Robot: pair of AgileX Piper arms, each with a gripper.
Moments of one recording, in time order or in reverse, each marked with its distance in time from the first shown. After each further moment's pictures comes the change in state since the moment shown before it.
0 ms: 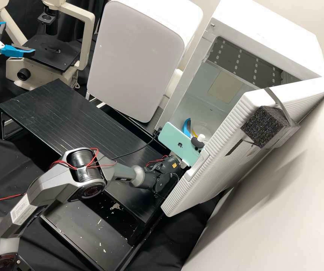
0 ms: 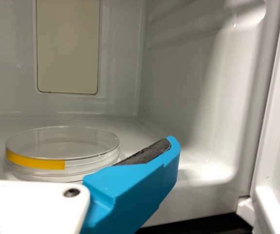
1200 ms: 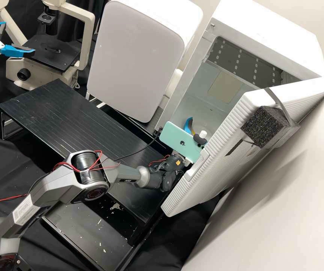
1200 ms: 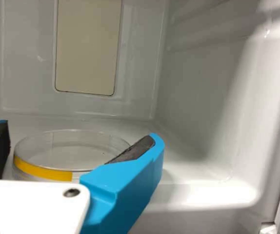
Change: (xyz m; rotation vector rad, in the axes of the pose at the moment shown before) left arm 0.000 0.000 0.000 0.000 0.000 0.000; right arm 0.009 0.006 0.001 -0.048 0.040 -0.072
